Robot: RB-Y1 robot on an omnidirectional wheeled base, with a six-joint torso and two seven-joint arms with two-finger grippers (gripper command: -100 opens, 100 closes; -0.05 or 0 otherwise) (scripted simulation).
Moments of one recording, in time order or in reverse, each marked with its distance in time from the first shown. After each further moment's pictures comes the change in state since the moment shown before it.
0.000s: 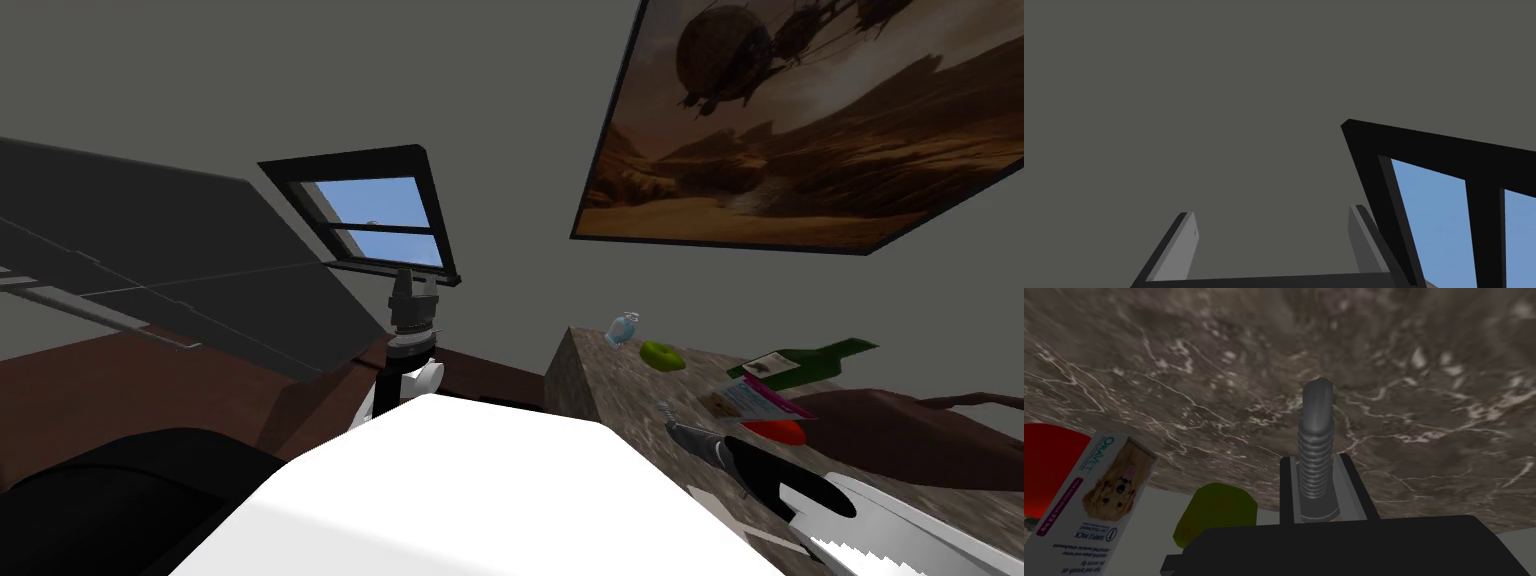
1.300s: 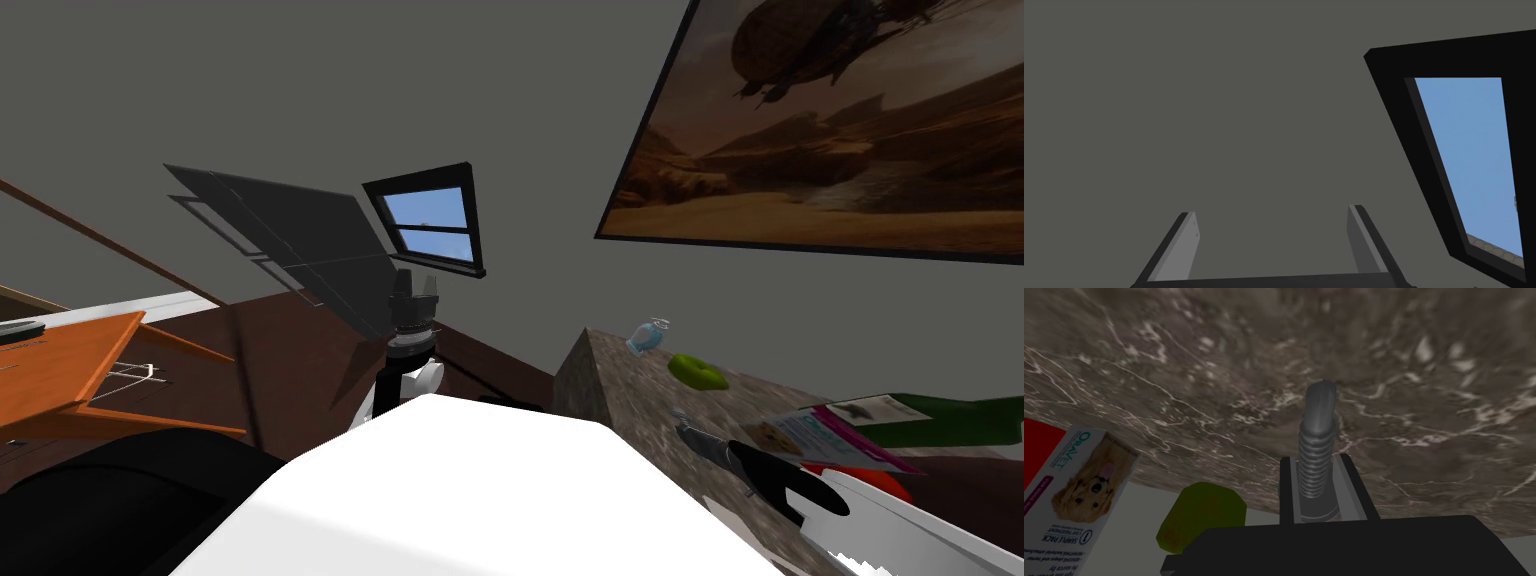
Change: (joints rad) left arm 0.000 0.000 0.000 0.000 0.000 0.000 0.000; right arm -0.061 -0.059 0.096 0.106 0.081 -0.013 -0.238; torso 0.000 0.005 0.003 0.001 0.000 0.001
